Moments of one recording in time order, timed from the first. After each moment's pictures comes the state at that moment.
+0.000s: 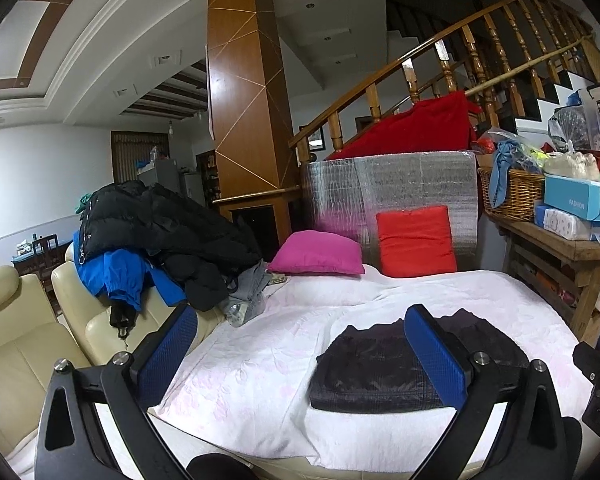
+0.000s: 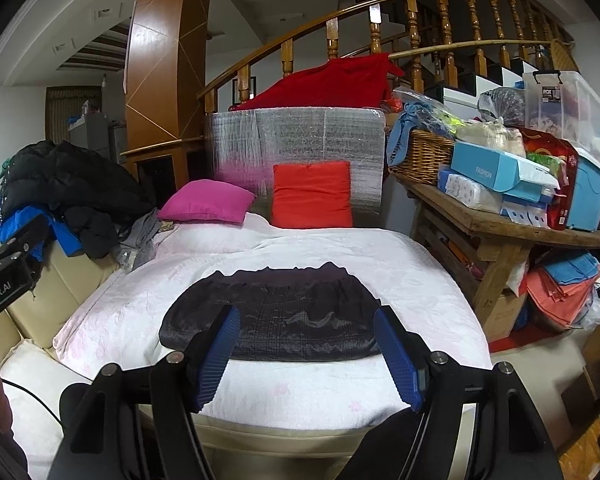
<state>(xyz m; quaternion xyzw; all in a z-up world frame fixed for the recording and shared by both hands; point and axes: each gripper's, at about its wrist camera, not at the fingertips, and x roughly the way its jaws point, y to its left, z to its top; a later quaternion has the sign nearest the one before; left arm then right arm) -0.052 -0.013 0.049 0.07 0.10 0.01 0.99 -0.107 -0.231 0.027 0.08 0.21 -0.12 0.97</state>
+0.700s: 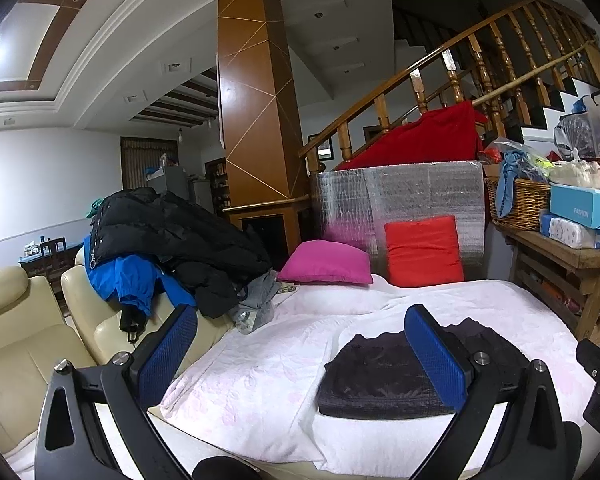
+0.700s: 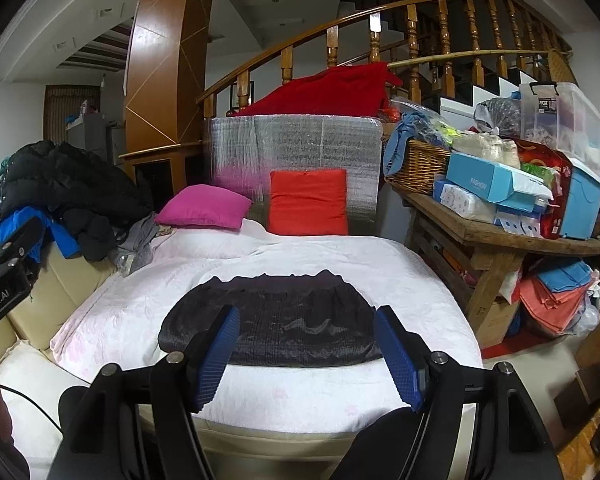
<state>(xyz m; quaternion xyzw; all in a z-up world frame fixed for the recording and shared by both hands) -0.066 -0.005 0.055 0.07 0.08 0.02 0.99 -0.113 -0.225 0.039 0.07 0.20 -0.13 0.97</state>
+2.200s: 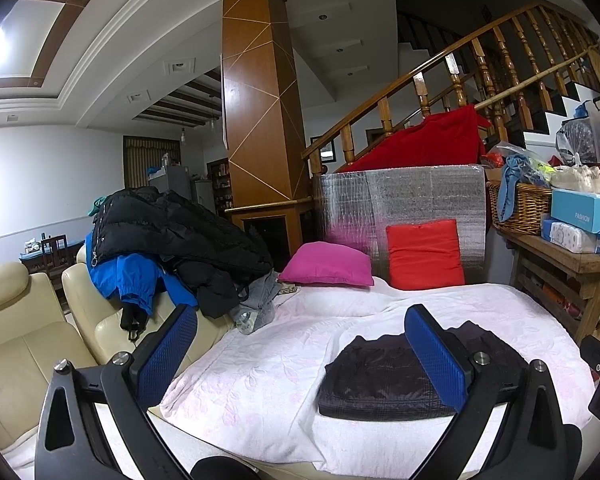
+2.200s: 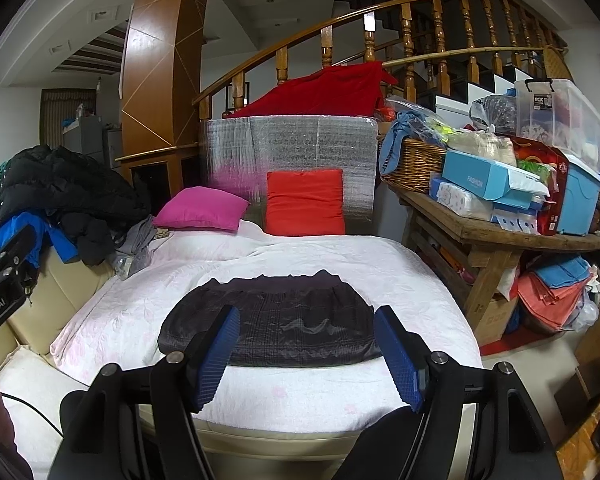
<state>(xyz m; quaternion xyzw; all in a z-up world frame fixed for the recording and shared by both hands) -0.070 -0.009 0.056 0.06 0.08 0.03 0.99 -0.115 -0.221 0.041 0.08 0.20 -0.14 0.97</state>
